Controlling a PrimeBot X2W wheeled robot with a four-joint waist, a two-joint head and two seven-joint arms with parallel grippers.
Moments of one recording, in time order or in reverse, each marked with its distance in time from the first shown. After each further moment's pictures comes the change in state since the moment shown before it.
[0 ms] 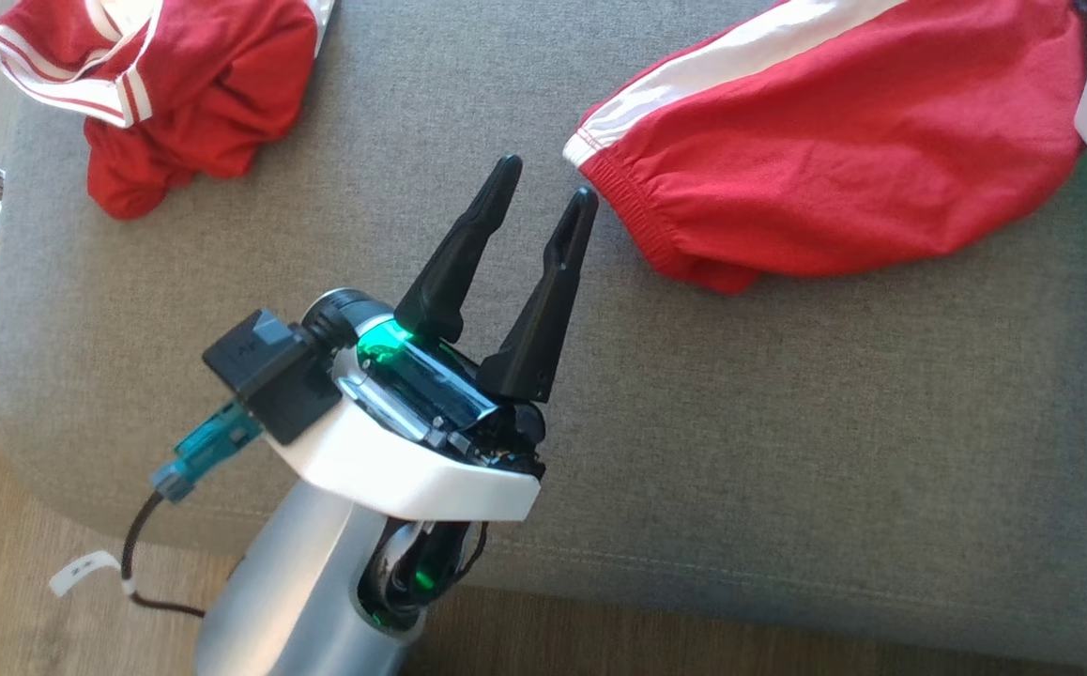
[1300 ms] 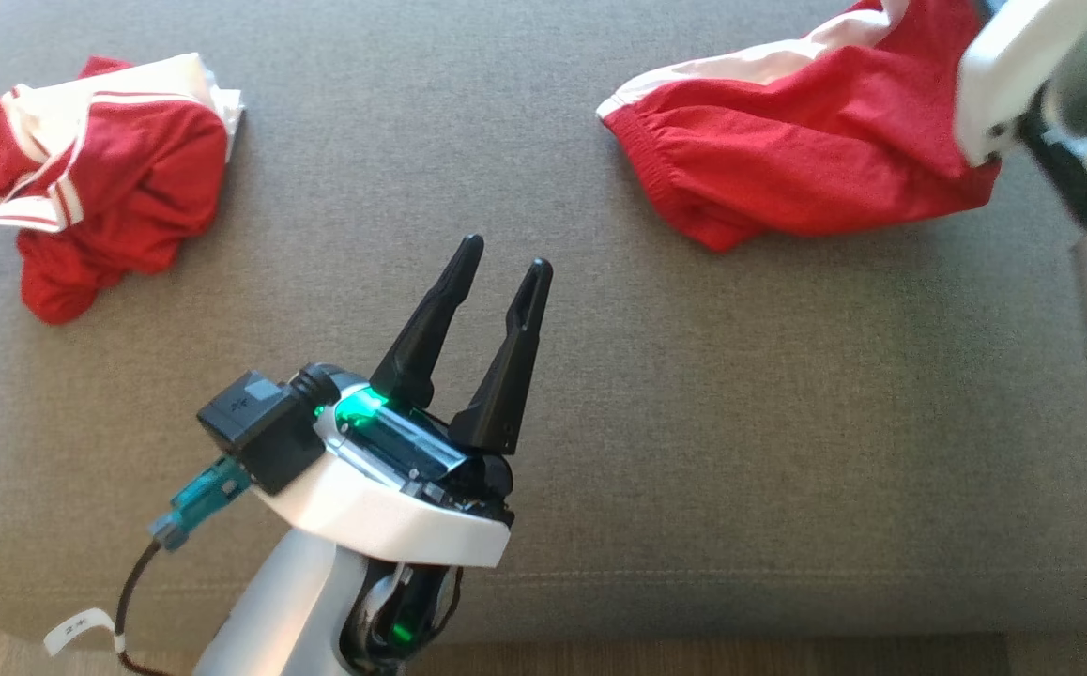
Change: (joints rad) left arm 0.114 0.027 0.034 0.016 0.008 0.000 0.000; right arm 0.238 0.080 0.025 -0.633 -0.076 0.000 0.140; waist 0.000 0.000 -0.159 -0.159
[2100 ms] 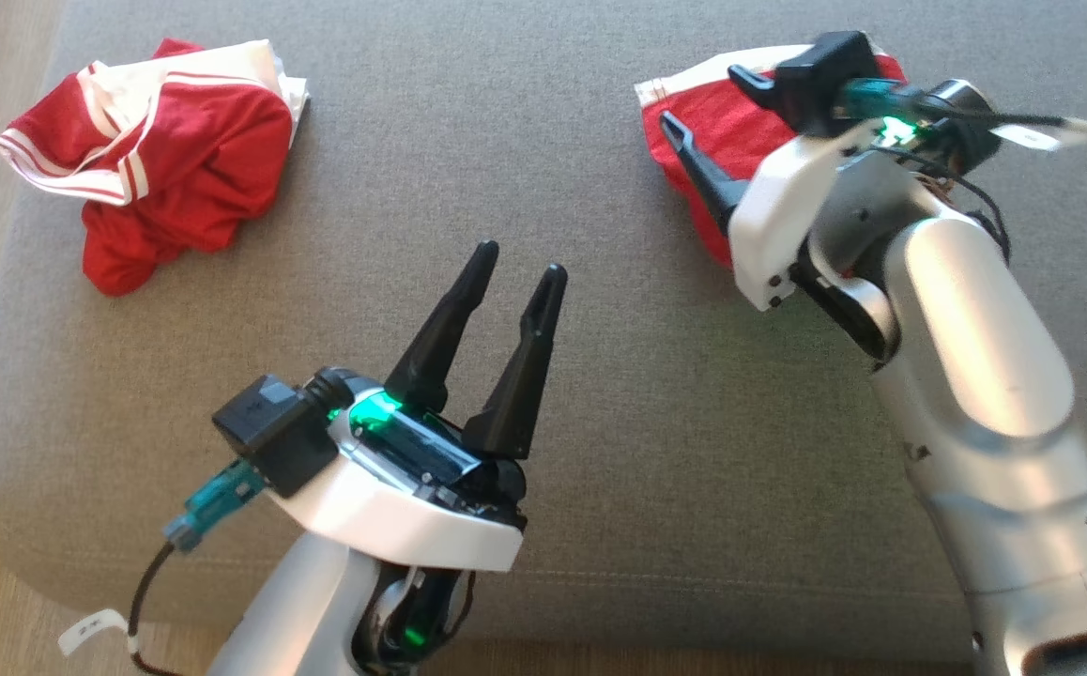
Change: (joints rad) left arm 0.012 -0.022 -0.013 0.004 0.000 0.000 0.000; right arm 0.201 0.195 0.170 -0.184 0.046 0.000 0.013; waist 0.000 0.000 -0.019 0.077
